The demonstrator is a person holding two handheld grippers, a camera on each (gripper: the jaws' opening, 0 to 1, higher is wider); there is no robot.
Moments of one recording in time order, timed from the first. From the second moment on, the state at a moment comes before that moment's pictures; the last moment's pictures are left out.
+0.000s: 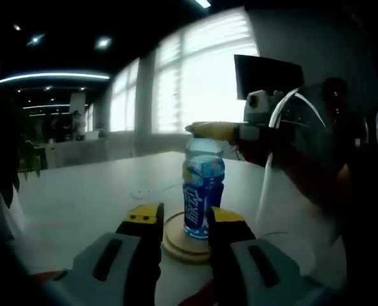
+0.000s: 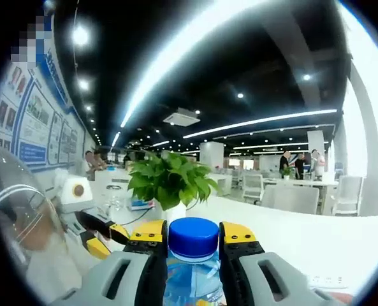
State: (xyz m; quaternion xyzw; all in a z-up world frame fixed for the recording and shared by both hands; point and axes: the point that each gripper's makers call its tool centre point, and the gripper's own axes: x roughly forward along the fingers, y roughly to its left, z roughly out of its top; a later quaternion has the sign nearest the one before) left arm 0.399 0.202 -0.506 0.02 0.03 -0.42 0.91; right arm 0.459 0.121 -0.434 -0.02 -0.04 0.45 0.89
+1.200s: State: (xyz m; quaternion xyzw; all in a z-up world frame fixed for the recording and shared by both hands) left arm 0.380 0.197 -0.485 0.00 0.00 -0.46 0.89; right arm 0.407 0.056 -0.436 -0.07 -0.05 0.42 0.90
